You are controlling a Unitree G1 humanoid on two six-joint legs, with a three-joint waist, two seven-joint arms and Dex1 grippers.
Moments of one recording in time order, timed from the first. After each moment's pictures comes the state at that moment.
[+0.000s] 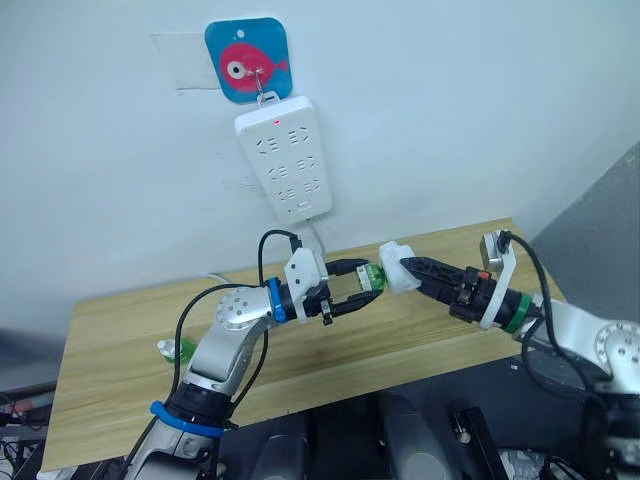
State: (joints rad) left arm -0.33 0.35 -0.21 -0.07 -0.32 0.03 -1.00; right arm -0.32 -0.71 -0.11 -0.07 1.94 1.15 0.02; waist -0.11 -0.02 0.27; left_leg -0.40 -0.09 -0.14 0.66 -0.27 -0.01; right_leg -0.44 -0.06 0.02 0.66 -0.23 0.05
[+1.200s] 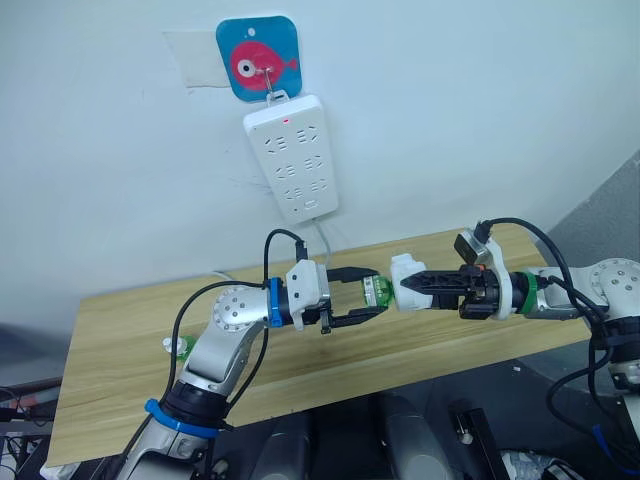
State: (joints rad) left arm -0.33 0.37 -0.23 -0.11 -0.32 0.01 -1.06; right arm -0.60 -0.81 0.09 0.27 1.89 1.48 0.27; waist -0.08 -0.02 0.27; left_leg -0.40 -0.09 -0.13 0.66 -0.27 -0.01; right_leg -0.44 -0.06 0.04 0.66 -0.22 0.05
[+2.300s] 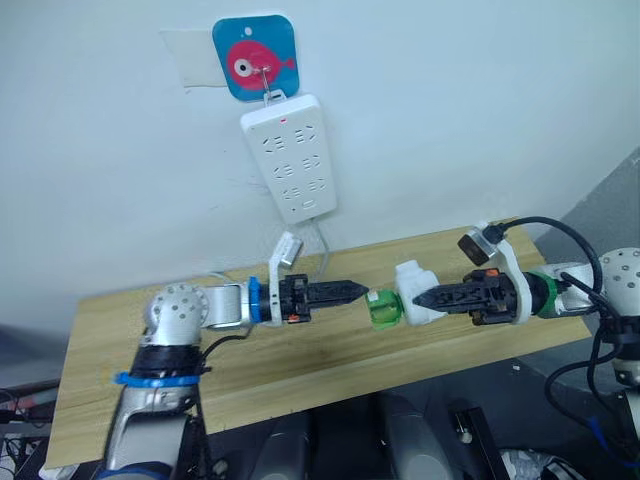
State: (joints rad) left arm -0.48 0.45 0.09 -0.11 -1.07 1.24 -0.73; right arm -0.61 -0.78 -0.06 0.16 1.43 1.61 0.73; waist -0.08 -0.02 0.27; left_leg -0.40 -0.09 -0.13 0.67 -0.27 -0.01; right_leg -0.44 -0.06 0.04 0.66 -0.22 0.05
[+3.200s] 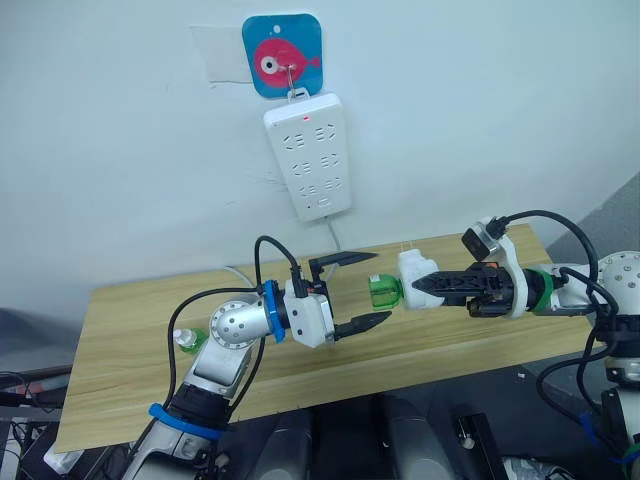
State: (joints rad) left arm -0.32 0.35 -0.23 0.00 -0.04 -0.60 -0.90; right arm -0.61 -0.74 -0.09 0.20 1.51 1.61 0.61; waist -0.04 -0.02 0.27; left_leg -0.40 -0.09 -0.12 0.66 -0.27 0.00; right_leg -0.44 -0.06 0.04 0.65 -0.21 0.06
